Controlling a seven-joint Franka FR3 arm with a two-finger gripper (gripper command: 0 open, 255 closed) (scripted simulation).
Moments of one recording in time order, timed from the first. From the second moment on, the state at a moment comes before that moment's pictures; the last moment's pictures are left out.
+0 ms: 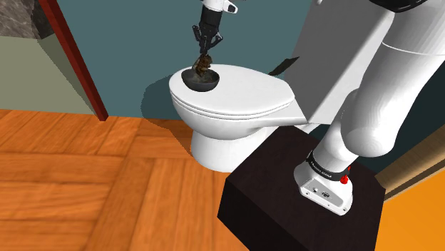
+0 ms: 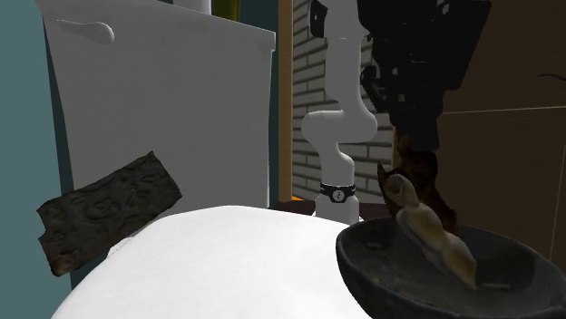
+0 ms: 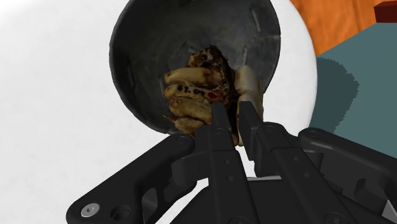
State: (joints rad) arm 0.23 0.12 -0.24 -1.85 0.16 2.10 1.17
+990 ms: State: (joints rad) arm 0.23 0.13 -0.24 -1.88 0.17 2.15 1.16
